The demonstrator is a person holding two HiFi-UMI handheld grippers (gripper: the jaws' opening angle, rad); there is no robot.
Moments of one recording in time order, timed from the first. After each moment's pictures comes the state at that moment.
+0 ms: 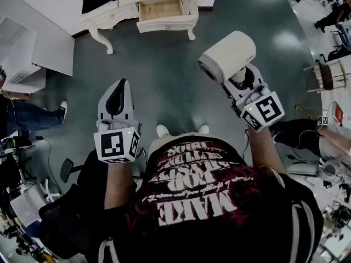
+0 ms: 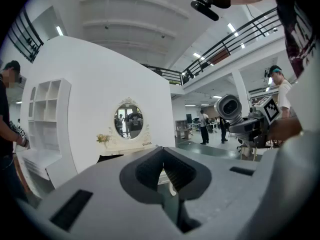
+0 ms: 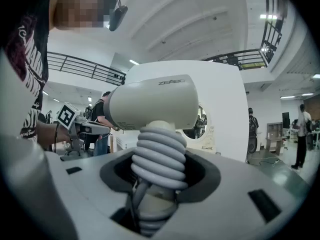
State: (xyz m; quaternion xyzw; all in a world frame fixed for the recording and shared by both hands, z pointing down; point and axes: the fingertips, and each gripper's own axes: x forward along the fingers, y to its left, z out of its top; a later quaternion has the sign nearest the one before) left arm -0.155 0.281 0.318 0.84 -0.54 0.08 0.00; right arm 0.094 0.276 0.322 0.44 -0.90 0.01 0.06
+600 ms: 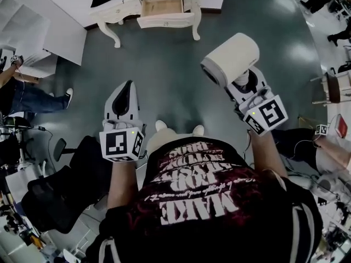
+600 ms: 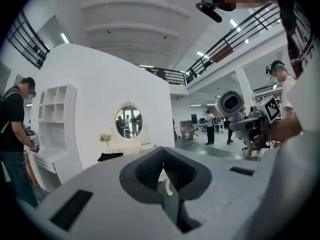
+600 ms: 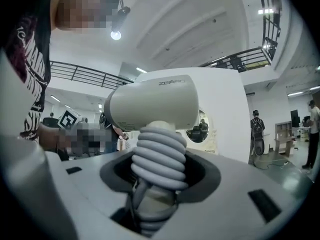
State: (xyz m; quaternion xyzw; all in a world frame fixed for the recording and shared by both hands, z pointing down) left arm -0.046 0.366 0.320 0.82 -0.57 0.07 0.01; right arm 0.197 0.348 0.312 0.40 -0.92 0.00 0.03
